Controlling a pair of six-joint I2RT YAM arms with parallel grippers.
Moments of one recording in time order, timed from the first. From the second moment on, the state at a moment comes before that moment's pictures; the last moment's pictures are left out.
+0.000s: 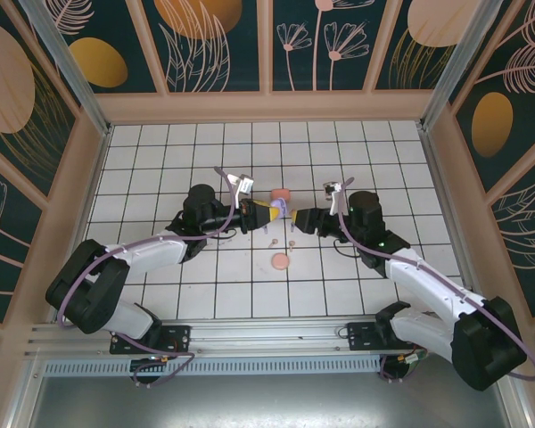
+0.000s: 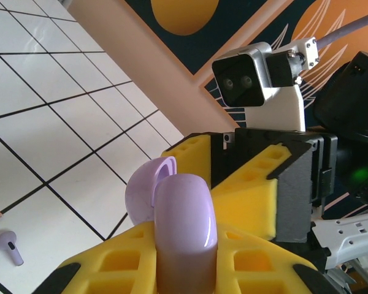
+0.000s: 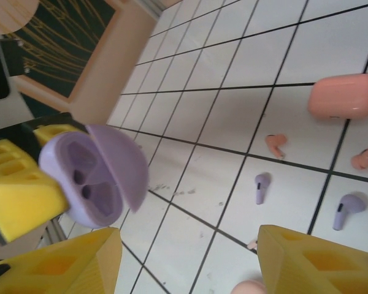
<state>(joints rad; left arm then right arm) -0.61 1.47 0.65 0.68 0.74 -0.68 0.50 1.04 0.54 0.10 -0.50 0.60</state>
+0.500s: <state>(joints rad) -0.61 1.47 0.65 0.71 0.76 -0.70 0.53 1.11 0.61 0.13 -0.55 0.63</state>
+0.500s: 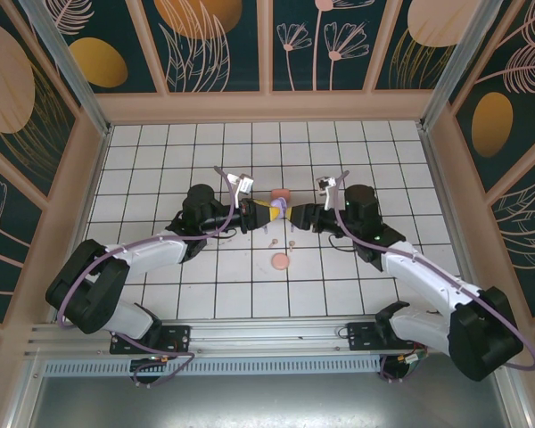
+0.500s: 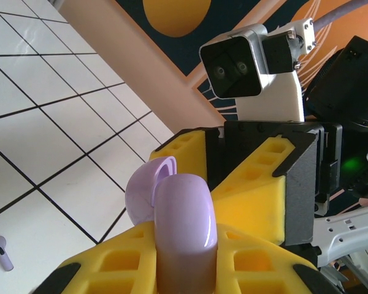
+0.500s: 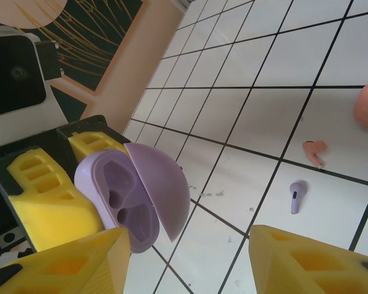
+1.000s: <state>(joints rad) -0.61 1.47 0.65 0.72 0.76 -0.70 0.54 1.17 0.65 0.13 -0.53 0.62</state>
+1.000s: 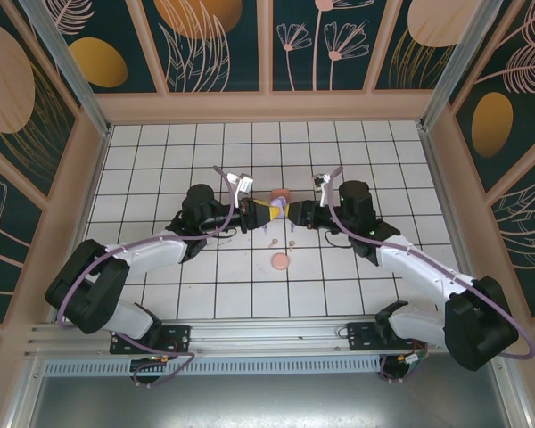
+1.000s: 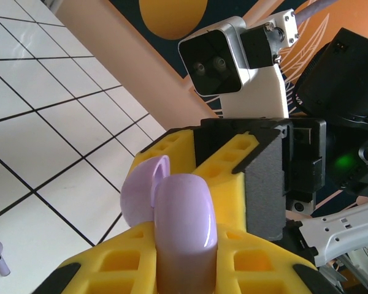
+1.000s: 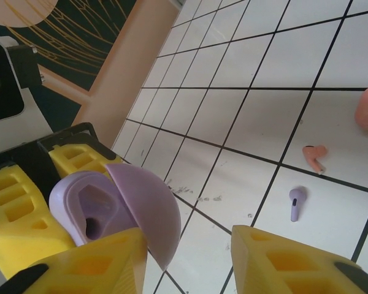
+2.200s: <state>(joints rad) -0.61 1.47 0.65 0.72 0.76 -0.72 0.55 1.21 0.67 0.14 -0.55 0.62</state>
